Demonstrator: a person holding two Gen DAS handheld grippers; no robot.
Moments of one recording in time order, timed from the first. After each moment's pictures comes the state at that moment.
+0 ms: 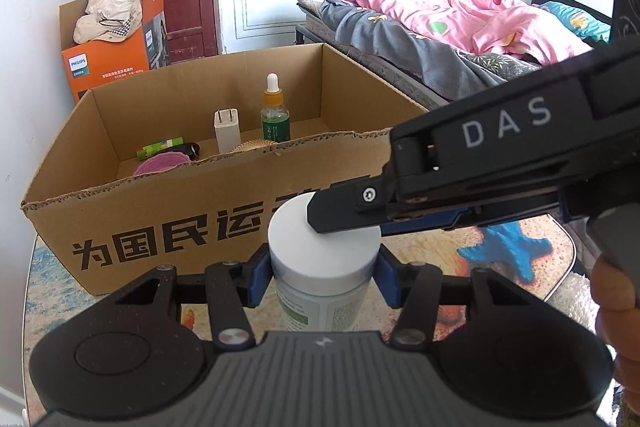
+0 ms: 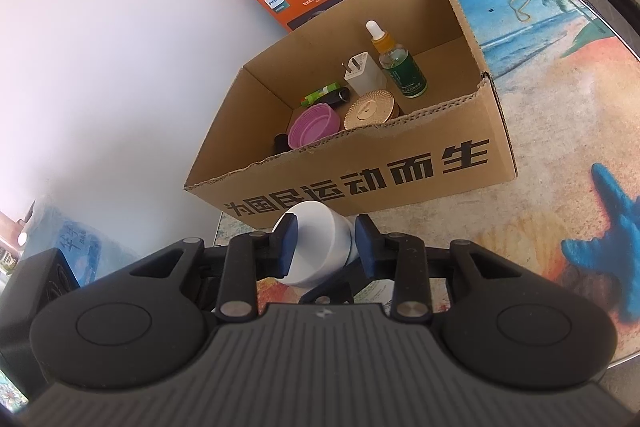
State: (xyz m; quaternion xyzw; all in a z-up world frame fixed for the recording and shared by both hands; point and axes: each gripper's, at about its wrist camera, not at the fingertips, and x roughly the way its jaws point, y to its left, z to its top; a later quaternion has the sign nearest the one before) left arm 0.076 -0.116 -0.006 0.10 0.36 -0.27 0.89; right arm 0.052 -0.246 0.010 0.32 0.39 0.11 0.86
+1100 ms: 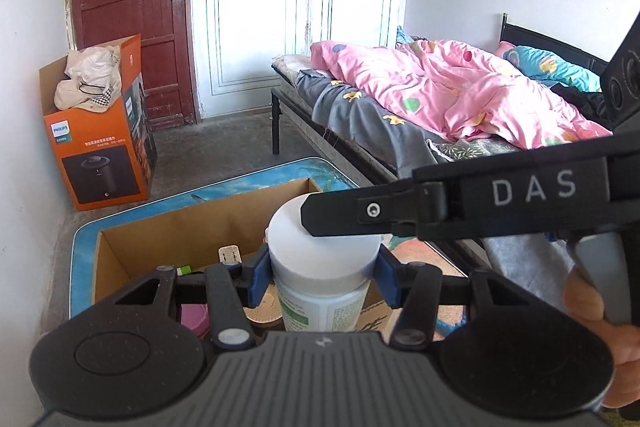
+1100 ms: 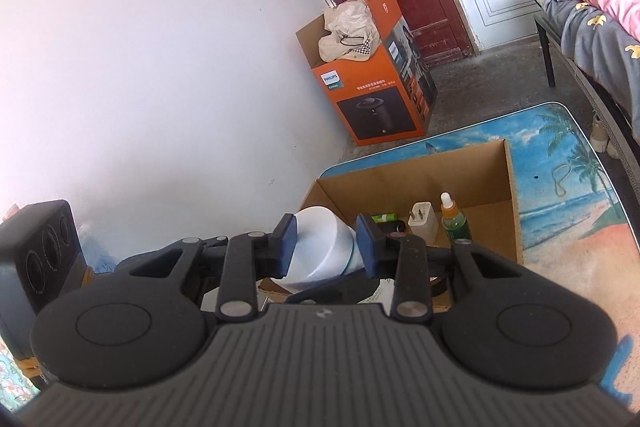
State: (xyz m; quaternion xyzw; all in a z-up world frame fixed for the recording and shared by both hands) left arm 0.125 -0.119 0.114 0.09 0.30 -0.32 0.89; right arm 0.071 -0.264 0.157 0.26 0.28 0.13 0.91
